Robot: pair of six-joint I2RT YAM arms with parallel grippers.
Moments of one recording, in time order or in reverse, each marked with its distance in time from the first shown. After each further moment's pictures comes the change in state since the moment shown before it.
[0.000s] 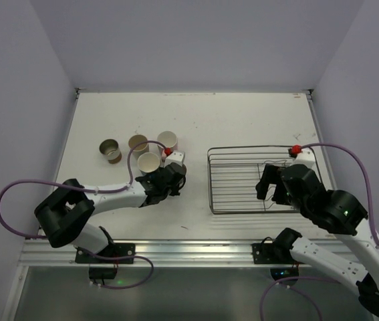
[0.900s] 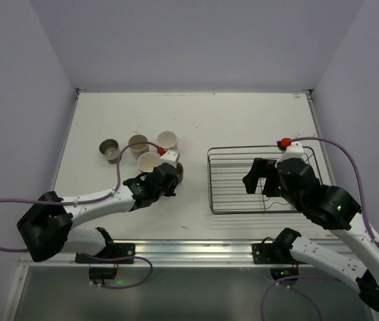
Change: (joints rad) left arm 0.000 -0.187 -0.043 -0.072 0.035 -0.003; right arm 0.027 0.039 -0.003 0.198 -0.087 -0.079
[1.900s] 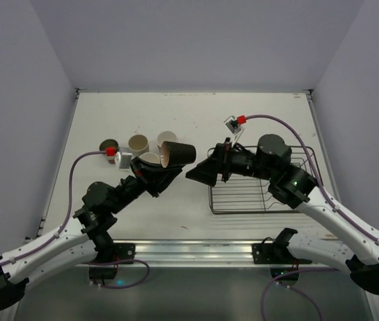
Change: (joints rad) left arm 0.000 -0.660 -0.237 0.737 0.449 -0.063; right arm 0.012 0.264 -0.078 0.934 -0.883 0.155
